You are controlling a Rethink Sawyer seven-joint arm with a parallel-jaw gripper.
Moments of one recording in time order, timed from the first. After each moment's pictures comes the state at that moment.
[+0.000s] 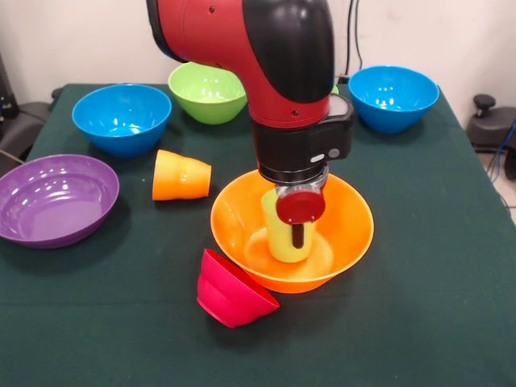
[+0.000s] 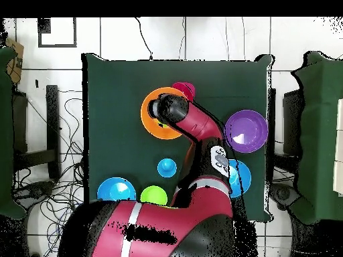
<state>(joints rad) -0.14 -0.33 -0.11 1.43 0.48 0.45 2.65</state>
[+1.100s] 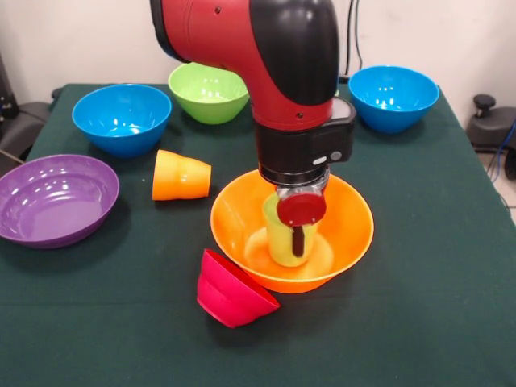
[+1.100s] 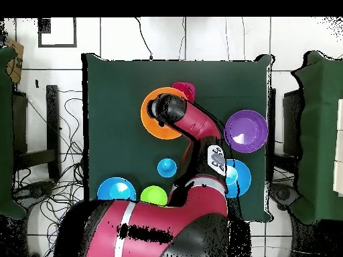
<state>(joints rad) -0.13 -0.31 -0.13 1.41 0.48 0.45 2.65</state>
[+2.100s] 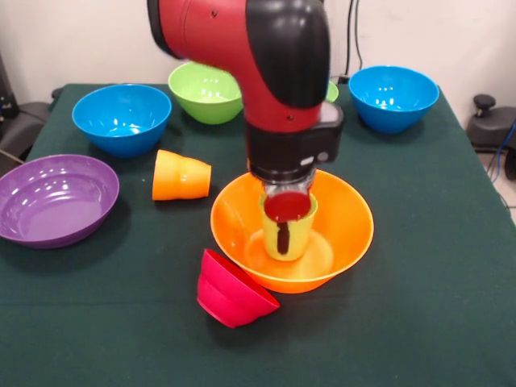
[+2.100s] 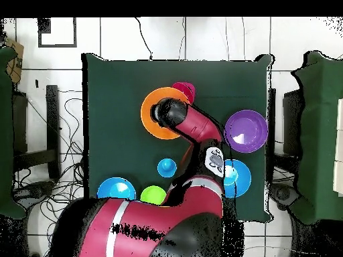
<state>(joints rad) -0.10 -0.30 -0.19 1.42 0.48 0.45 2.65</state>
